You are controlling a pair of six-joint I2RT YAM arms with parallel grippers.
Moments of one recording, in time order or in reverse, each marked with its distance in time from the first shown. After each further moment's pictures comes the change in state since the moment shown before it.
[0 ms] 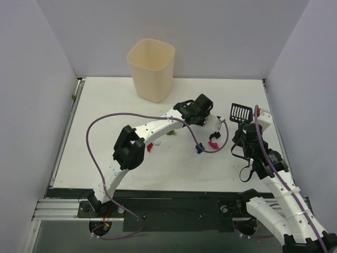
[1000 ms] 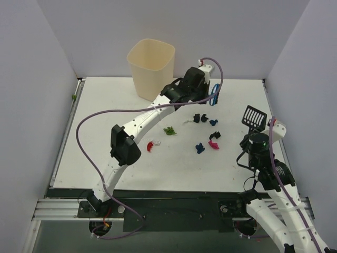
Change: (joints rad) left arm 0.070 -0.037 0.291 -0.003 0.198 -1.361; right arm -0.013 -0.126 -0.032 -0.092 0.121 0.145
